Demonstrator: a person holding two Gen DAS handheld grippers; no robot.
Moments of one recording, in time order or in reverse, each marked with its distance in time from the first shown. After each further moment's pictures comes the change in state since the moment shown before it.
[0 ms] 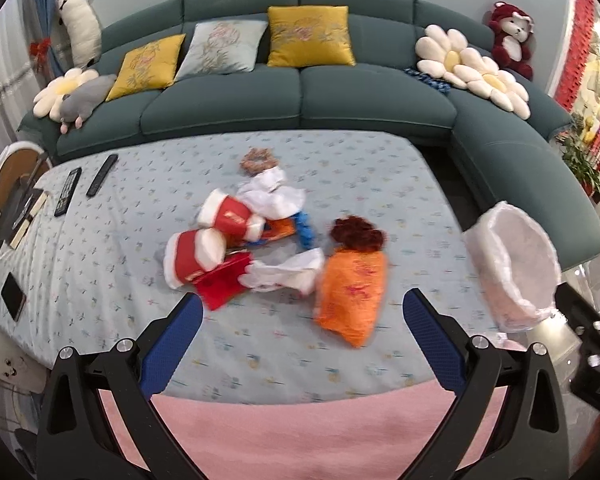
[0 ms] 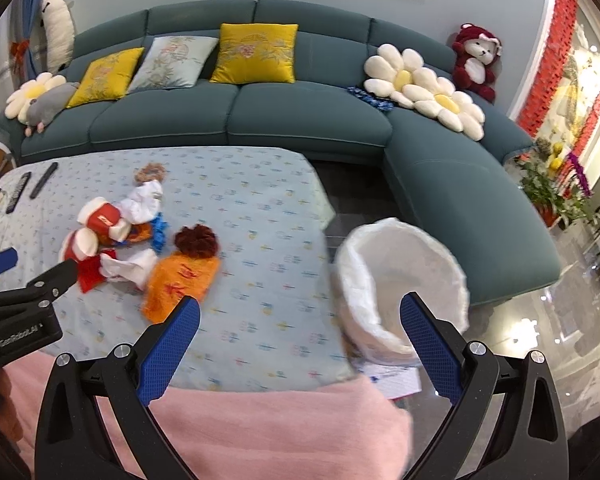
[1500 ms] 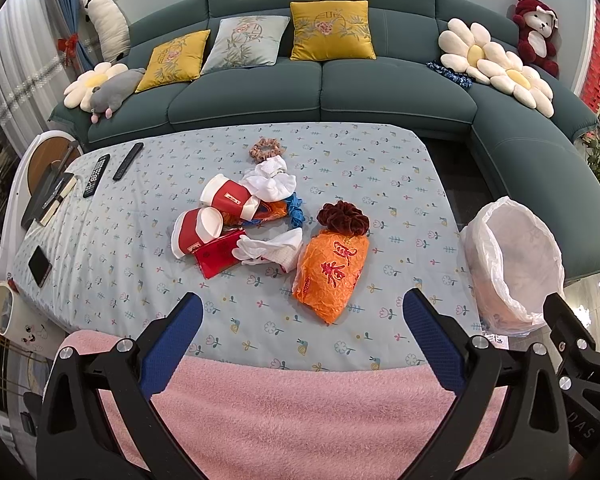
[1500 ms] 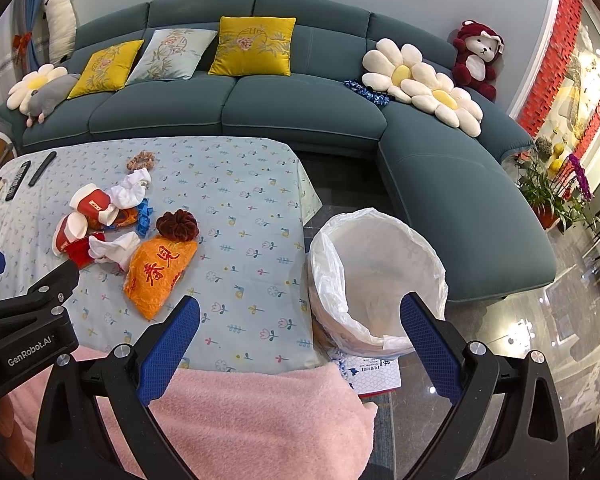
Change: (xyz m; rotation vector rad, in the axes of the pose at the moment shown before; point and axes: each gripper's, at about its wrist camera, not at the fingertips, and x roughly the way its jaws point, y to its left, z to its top) left arm -0.043 -0.071 -0.014 -0.033 0.019 0.131; right arm -0.009 -0.044 -0.010 -0.031 0.025 -0.016
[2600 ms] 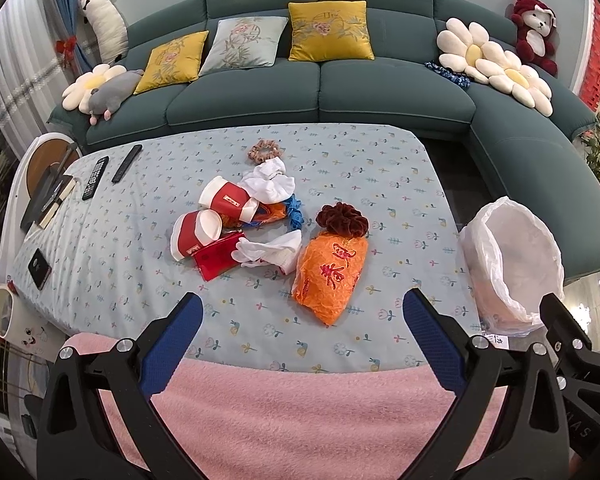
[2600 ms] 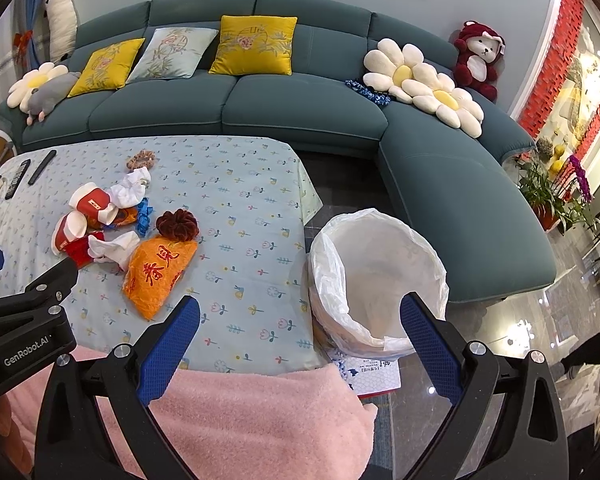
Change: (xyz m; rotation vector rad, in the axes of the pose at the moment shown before) left arm -0.001 -0.002 0.001 0.005 -0.003 -0.003; right arm -0.001 -0.001 0.000 -0.004 0.000 0.000
